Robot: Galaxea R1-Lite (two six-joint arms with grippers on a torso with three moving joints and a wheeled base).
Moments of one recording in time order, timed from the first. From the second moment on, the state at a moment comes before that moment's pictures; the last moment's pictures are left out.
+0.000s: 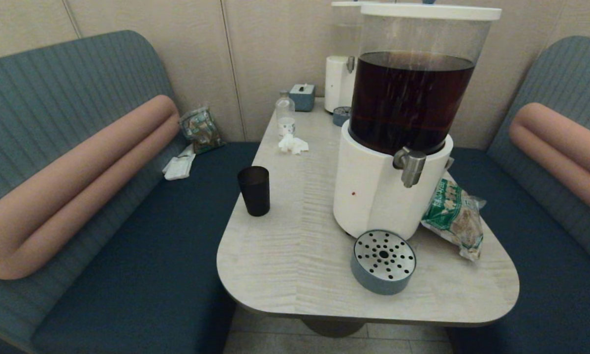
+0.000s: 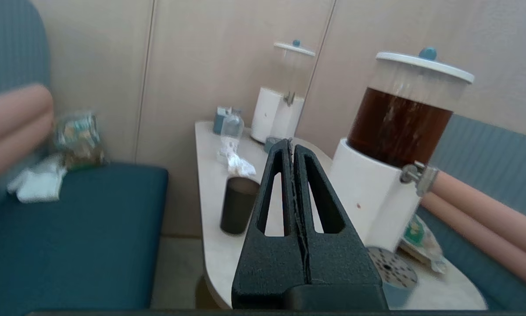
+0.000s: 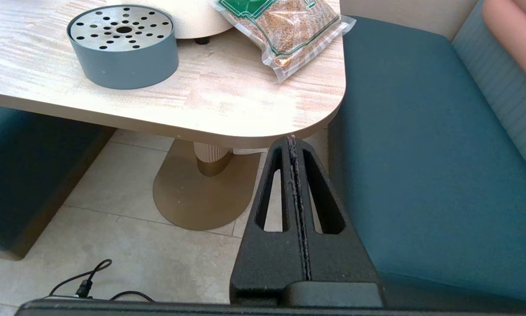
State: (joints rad) left arm 0.04 0.27 -0.22 -0.55 -0.23 -0.38; right arm 0.00 0.00 0.00 0.02 0.03 -0.07
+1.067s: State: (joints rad) left arm 0.02 0.00 -0.01 0.04 -0.03 0.04; right arm 0.00 0.00 0.00 0.02 0.03 -0.07
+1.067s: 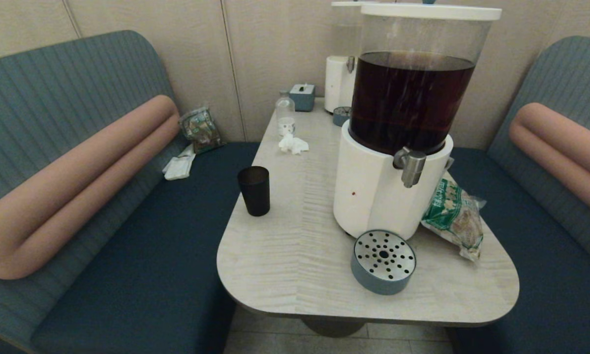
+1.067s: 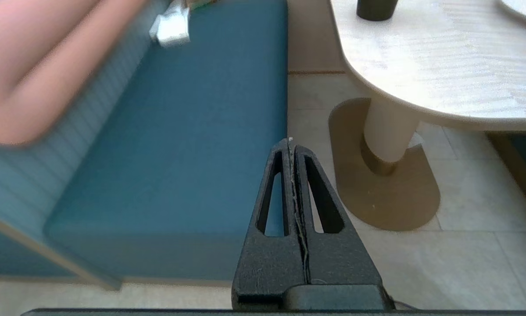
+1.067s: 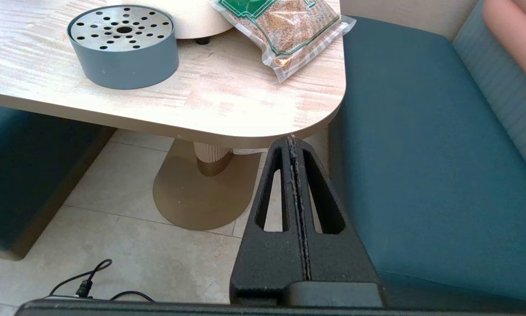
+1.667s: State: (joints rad) left arm 0.01 0.00 -0.02 0.05 -0.03 0.03; right arm 0.00 0.00 0.00 0.02 0.03 -0.08
